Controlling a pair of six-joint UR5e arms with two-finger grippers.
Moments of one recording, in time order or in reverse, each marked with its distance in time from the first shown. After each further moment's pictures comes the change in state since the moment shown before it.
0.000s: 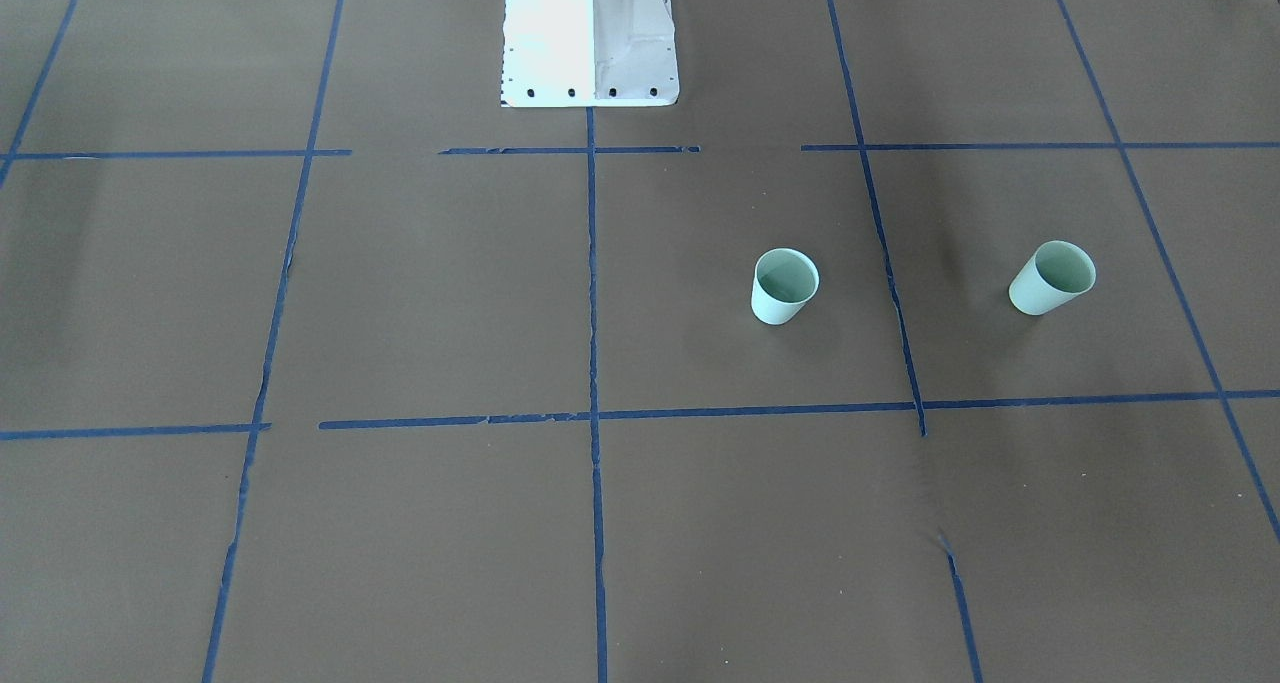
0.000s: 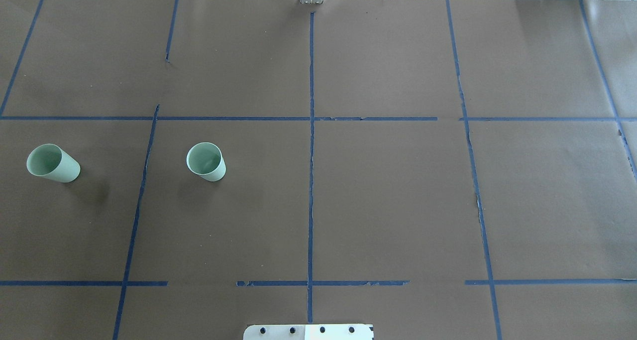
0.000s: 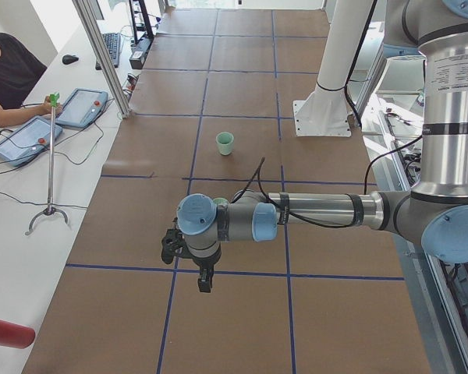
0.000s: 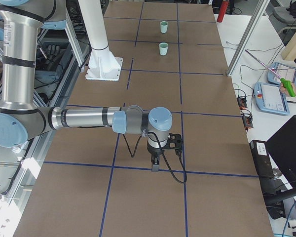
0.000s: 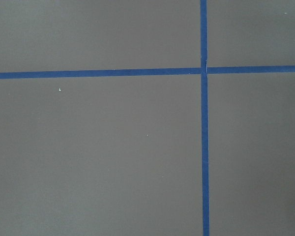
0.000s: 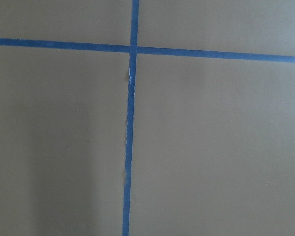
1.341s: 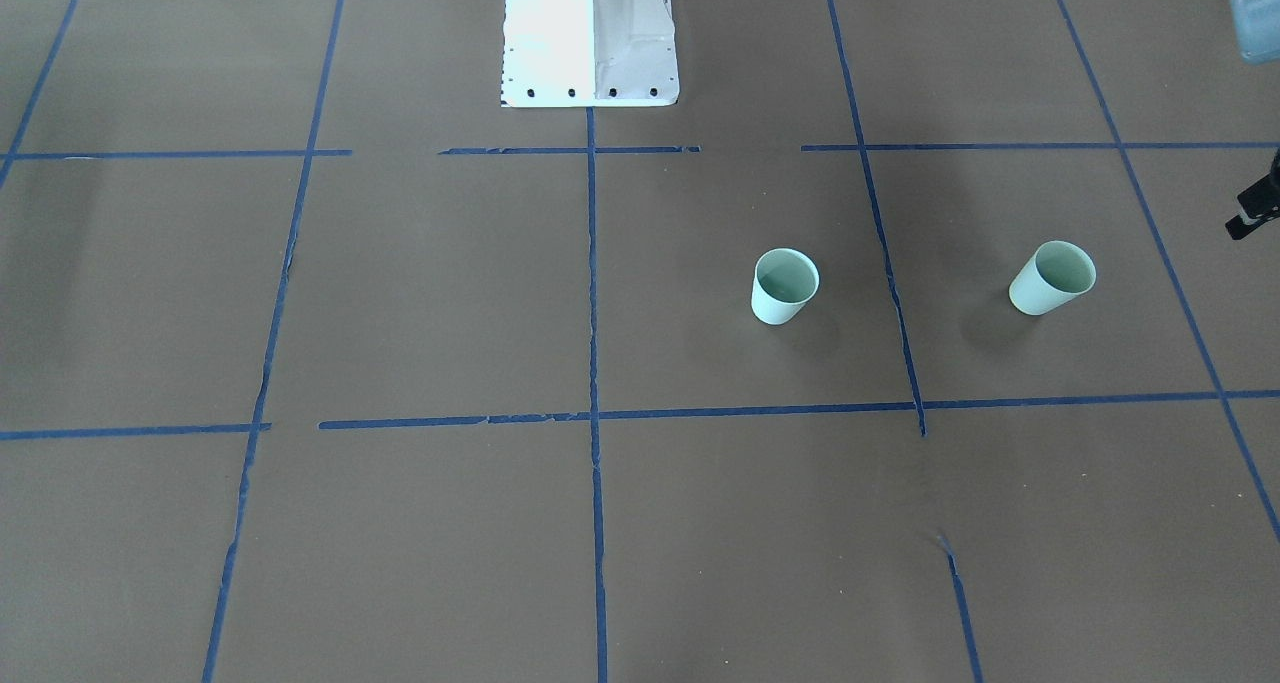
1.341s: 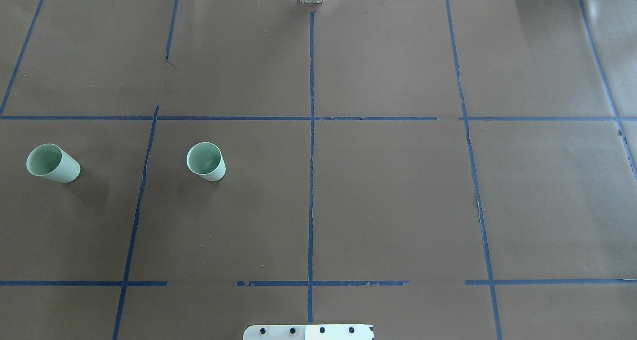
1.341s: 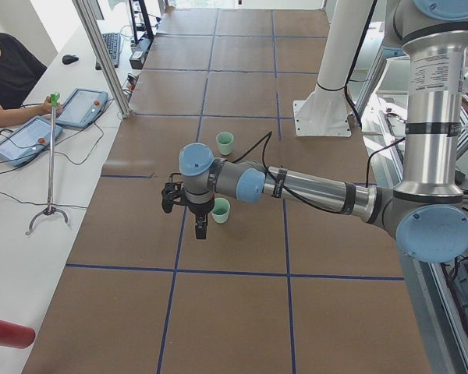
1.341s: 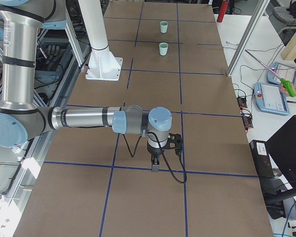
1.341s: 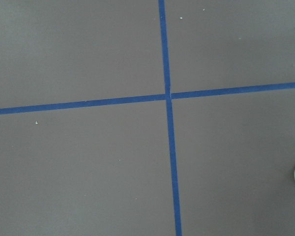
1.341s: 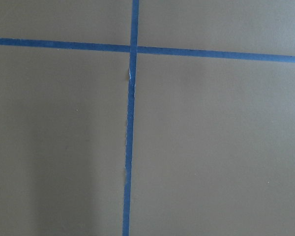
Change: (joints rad) left arm 0.242 -0.021 -0.161 -0.146 0.006 -0.512; right arm -0.001 0.000 0.000 0.000 0.000 0.000
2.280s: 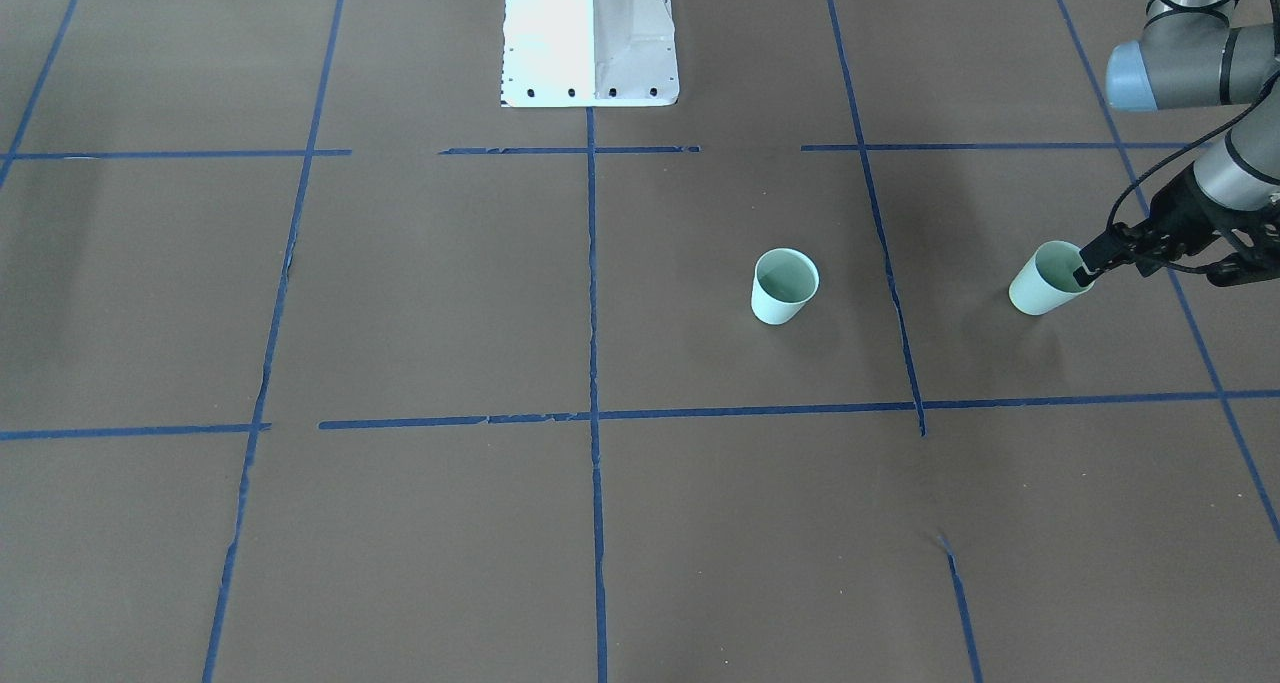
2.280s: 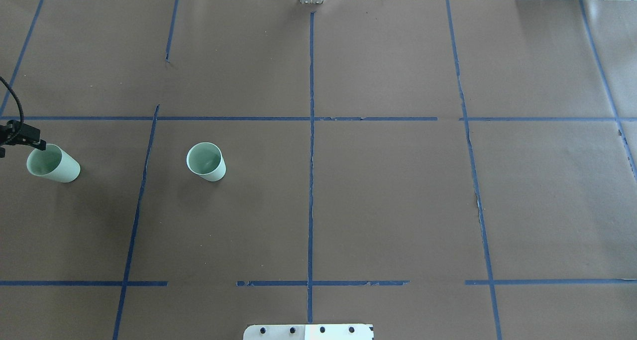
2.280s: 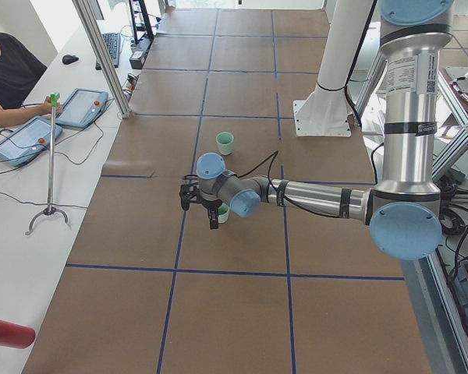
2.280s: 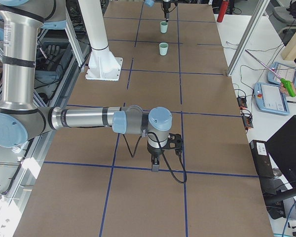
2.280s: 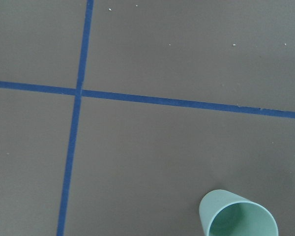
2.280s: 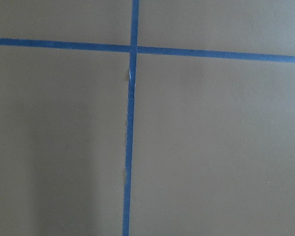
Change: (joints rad) left arm 0.273 0.006 0.149 -0.437 0.074 -0.458; right arm 0.000 0.000 0.000 0.000 0.000 0.000
